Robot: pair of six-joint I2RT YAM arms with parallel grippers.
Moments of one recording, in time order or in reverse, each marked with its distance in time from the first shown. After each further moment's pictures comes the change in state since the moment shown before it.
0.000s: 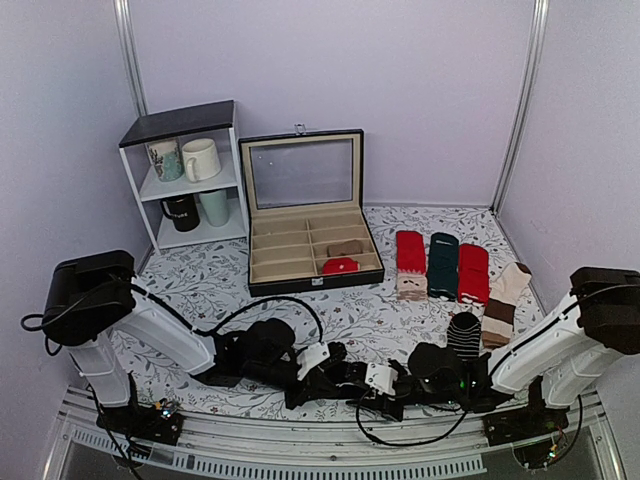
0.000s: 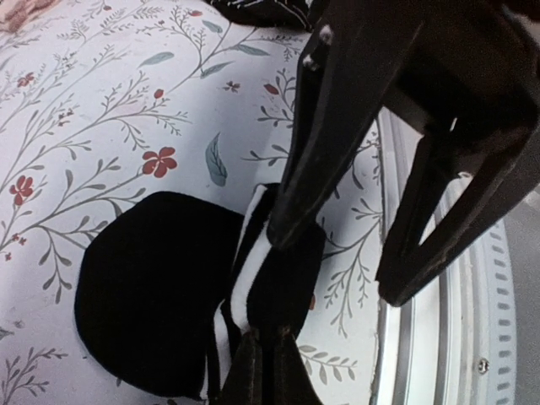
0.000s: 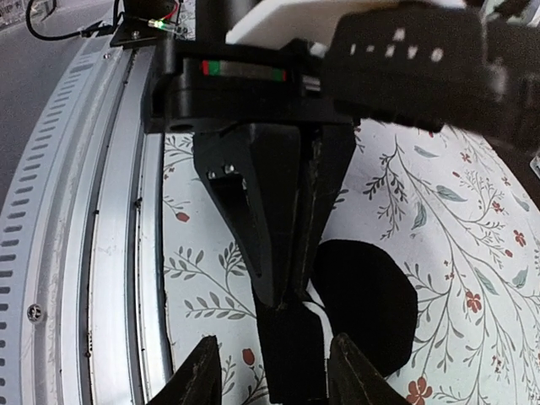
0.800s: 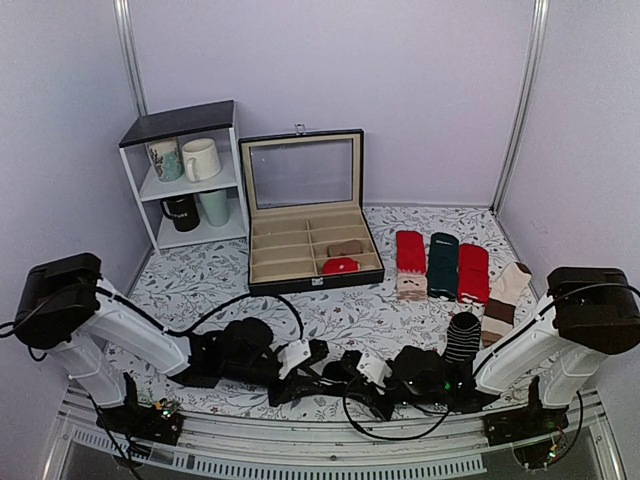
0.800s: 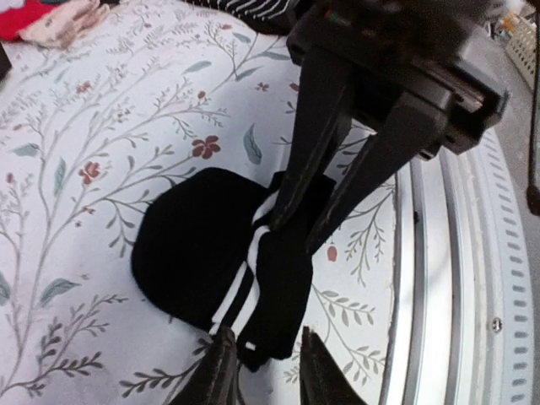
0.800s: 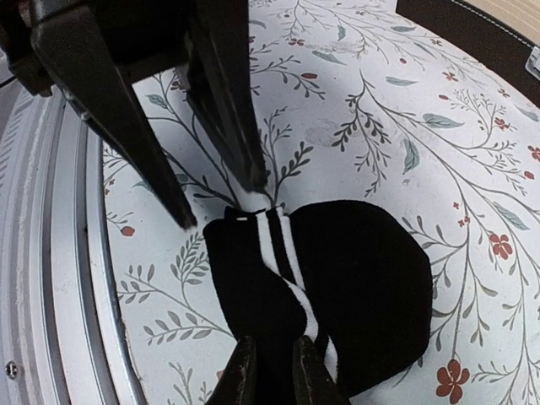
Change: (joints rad) left arm 0.004 -0.143 -0.101 0.002 -0.075 0.079; right arm -0.003 0.139 0.061 -0.018 0.058 0.243
